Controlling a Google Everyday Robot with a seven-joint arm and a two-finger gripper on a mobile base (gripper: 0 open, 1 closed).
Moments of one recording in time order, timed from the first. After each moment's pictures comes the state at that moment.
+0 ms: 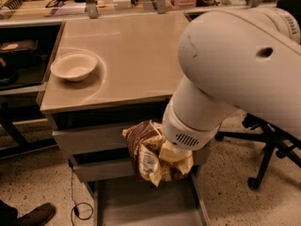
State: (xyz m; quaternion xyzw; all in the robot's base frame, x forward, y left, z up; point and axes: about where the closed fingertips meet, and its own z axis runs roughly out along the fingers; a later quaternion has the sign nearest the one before) arm 0.376 -0.044 0.852 -0.60 0.79 0.04 0.13
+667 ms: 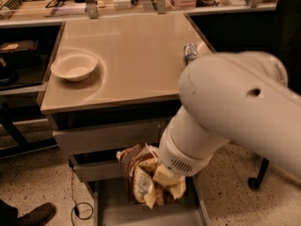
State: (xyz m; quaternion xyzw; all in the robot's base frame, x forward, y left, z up) arm 0.350 -0.028 0.813 -0.58 0.80 0.09 0.12
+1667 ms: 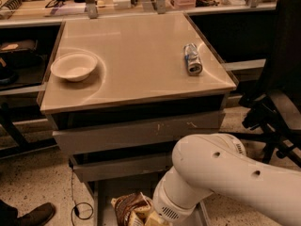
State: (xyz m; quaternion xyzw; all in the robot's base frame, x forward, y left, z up) arm 0.293 -0.008 0.669 -0.54 0.82 0.20 0.06
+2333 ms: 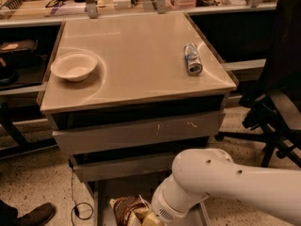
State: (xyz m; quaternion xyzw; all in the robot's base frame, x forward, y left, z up) arm 0.305 -0.001 0.610 -0.51 0.83 0.22 0.07
